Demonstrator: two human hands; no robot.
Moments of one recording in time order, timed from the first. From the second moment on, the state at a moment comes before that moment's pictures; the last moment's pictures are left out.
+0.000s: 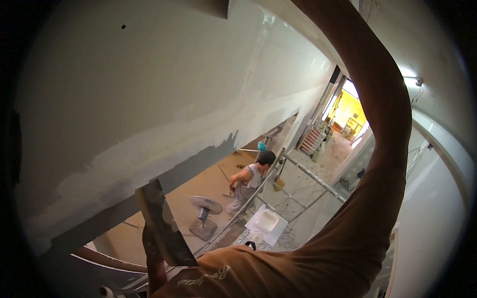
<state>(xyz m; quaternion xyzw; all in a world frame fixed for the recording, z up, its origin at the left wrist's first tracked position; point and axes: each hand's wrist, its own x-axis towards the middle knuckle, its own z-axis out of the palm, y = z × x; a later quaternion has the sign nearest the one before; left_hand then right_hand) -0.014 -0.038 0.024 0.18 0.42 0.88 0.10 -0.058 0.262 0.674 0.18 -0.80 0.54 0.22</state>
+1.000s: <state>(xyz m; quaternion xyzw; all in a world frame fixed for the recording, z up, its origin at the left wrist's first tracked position) 0.011 0.007 0.172 0.05 0.35 0.93 -0.08 -0.052 0.358 0.493 0.24 -0.75 0.09 0.61</state>
